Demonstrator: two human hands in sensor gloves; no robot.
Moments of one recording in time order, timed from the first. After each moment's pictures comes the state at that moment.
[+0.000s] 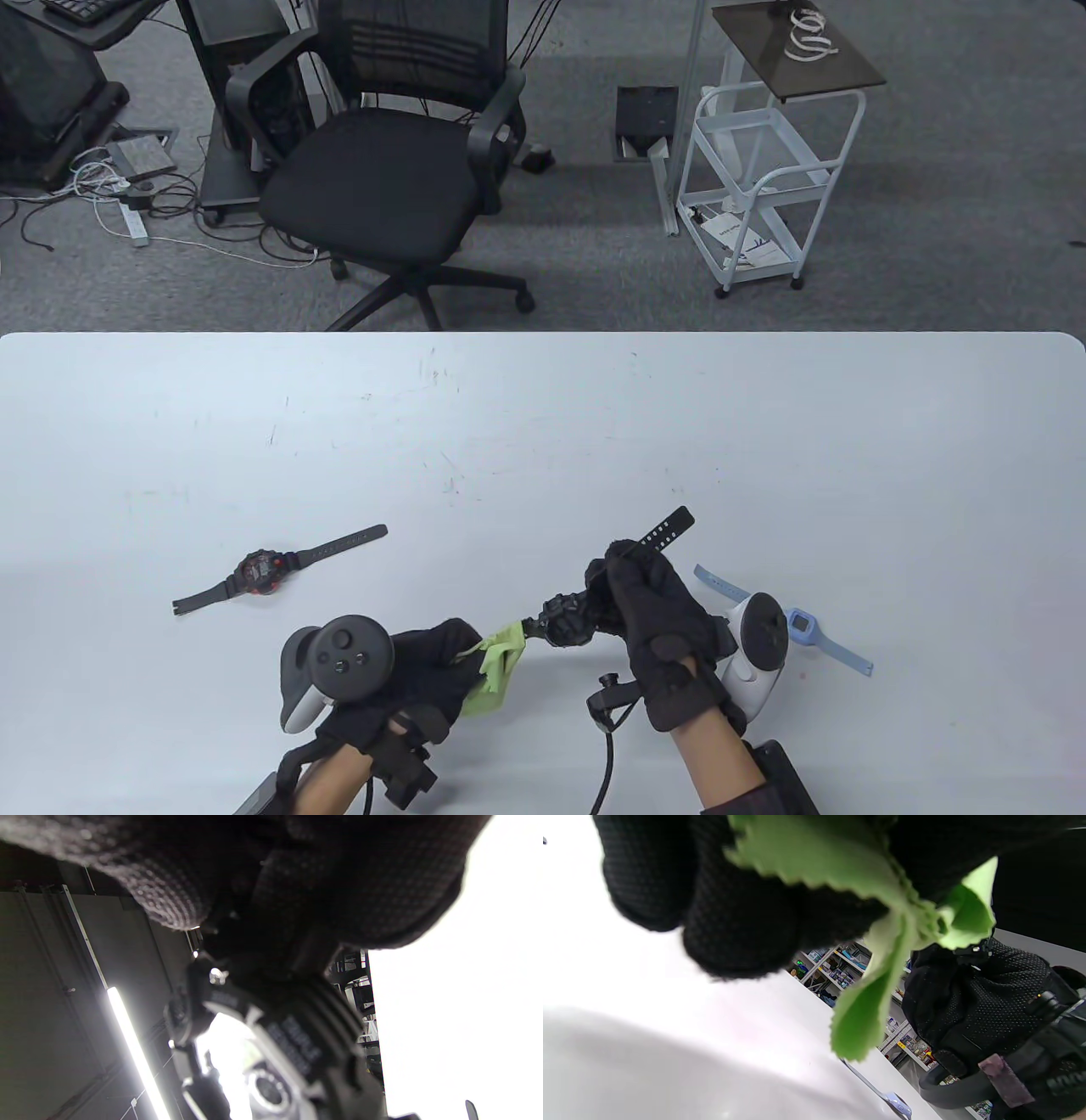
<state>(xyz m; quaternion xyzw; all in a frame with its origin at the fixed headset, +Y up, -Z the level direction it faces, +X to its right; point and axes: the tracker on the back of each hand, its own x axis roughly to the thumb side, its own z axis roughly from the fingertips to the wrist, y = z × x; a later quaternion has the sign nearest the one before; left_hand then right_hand) -0.190 -0.720 -0.243 -0.03 -0.21 0.38 0.90 0.126 -0.742 -0.269 0.01 -0.02 0.61 0.79</state>
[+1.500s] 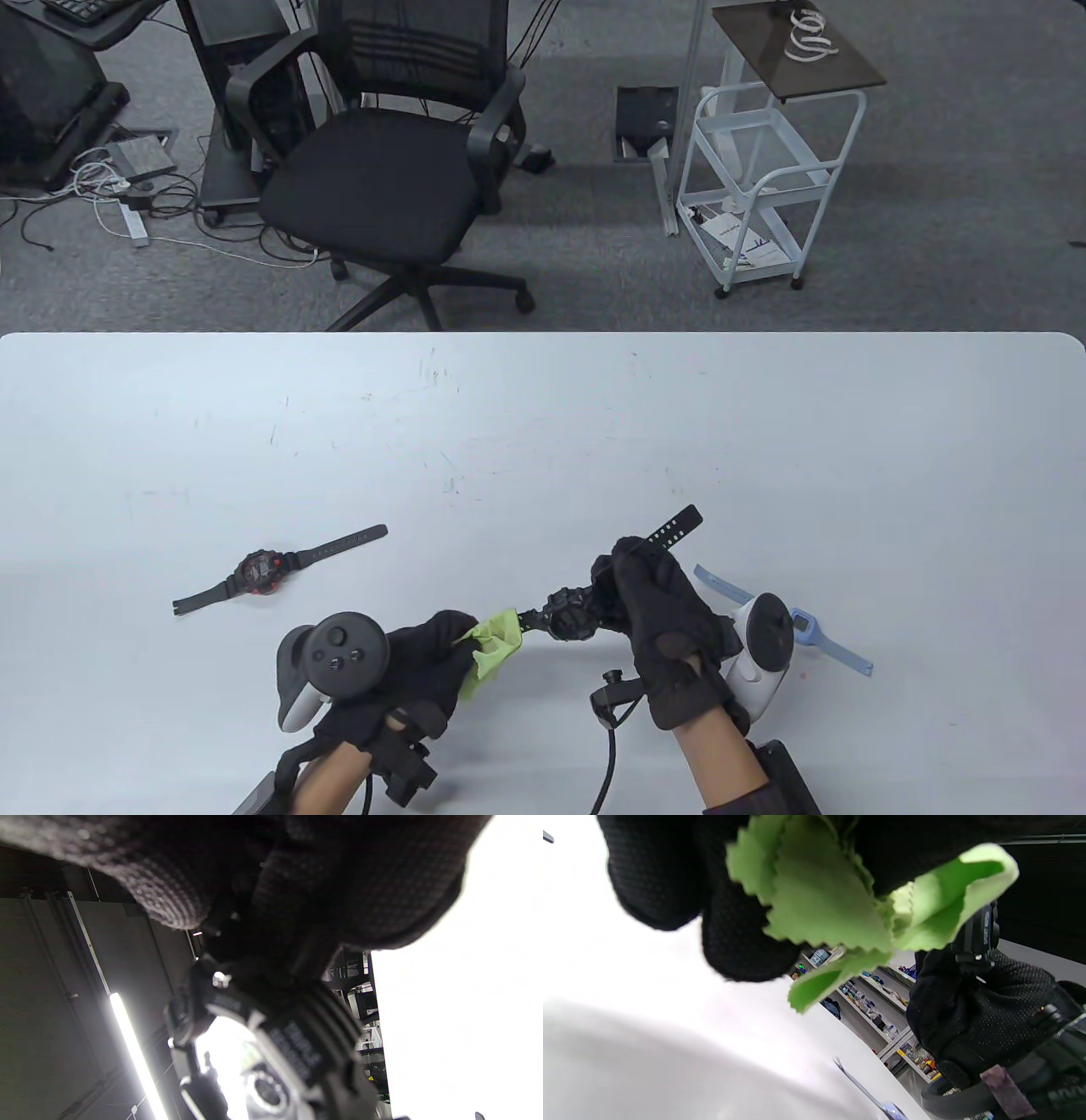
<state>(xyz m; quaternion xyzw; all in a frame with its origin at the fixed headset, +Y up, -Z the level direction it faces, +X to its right) -0.196 -0.722 -0.245 -0.03 -0.20 0.40 0.90 0.131 -0.740 -0.269 0.01 -0.03 0.61 0.79</state>
